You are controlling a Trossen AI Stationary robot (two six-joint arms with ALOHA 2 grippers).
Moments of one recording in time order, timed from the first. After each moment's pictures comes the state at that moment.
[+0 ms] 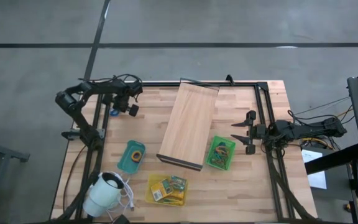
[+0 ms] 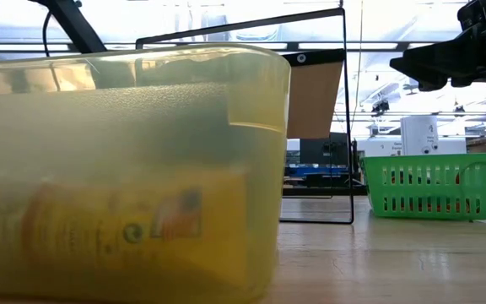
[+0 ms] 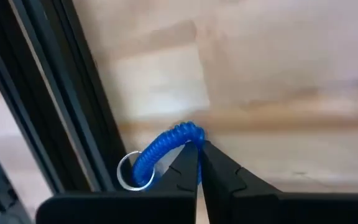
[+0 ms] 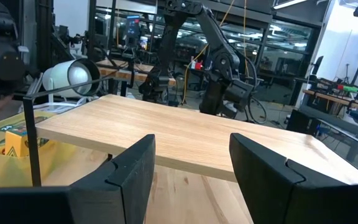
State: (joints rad) left arm 0.86 1.70 0.87 -0.93 -0.34 -0.48; right arm 0.15 0.14 0.01 0.21 0.24 -0.16
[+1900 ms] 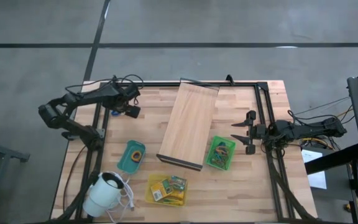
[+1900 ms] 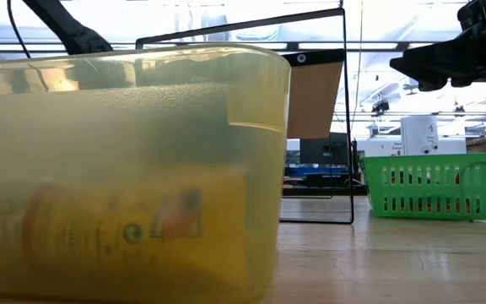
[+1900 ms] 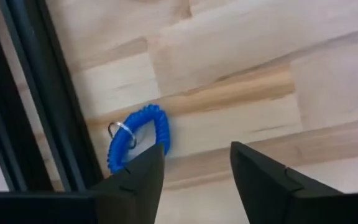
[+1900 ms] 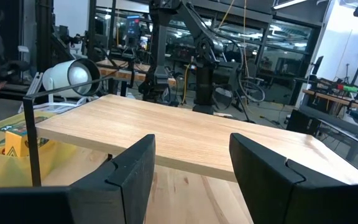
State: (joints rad) left arm 0.76 1.44 0.75 -0.83 -0.29 -0.50; right arm 0.15 0.14 0.01 0.21 0.24 -0.16
